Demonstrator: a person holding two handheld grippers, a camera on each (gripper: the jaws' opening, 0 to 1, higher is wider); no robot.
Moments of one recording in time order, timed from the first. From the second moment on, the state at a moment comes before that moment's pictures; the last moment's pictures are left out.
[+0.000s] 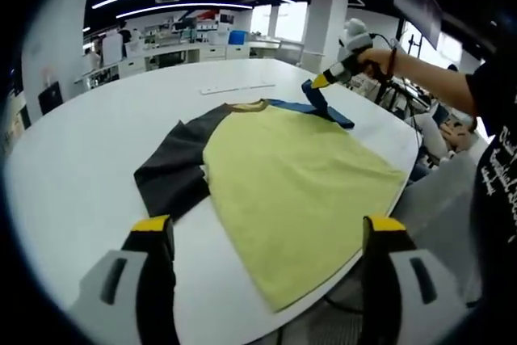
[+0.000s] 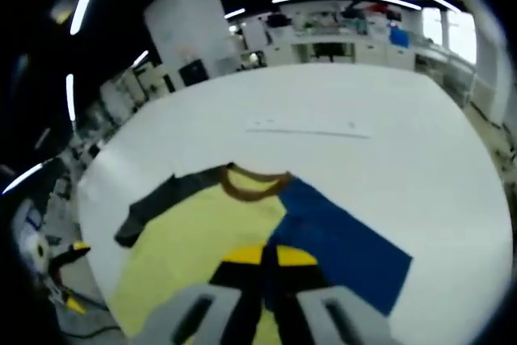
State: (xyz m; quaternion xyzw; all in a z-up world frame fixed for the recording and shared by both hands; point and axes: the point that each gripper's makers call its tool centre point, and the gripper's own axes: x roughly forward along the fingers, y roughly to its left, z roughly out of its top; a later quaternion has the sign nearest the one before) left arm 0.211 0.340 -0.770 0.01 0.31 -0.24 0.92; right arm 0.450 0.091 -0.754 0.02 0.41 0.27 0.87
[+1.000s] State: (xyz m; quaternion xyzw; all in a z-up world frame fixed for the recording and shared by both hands) left arm 0.209 0.303 -0.768 0.00 0.31 -0.26 0.91; right arm 0.451 0.206 -0.735 0.01 0.40 0.34 0.85
